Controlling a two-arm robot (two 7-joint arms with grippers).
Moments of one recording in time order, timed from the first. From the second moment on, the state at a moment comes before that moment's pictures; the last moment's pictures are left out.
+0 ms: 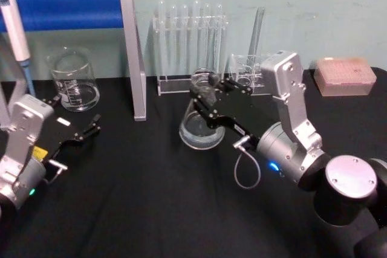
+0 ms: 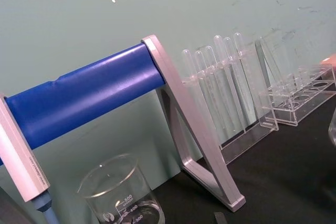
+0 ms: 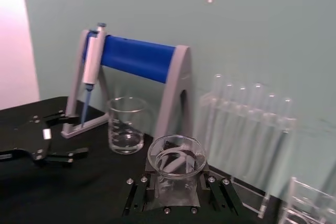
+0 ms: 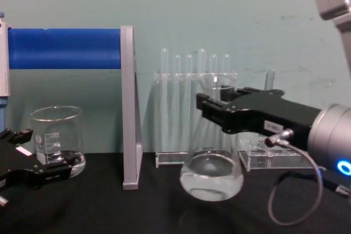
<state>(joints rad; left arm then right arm) -0.20 0.60 0.45 -1.41 -0.25 -0.12 0.03 0.19 0.20 -0.35 -1.60 0.15 0.07 0.31</state>
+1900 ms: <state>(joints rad) -0.20 0.60 0.45 -1.41 -0.25 -0.12 0.03 0.15 0.21 -0.31 -1.62 0.18 0.06 0.37</state>
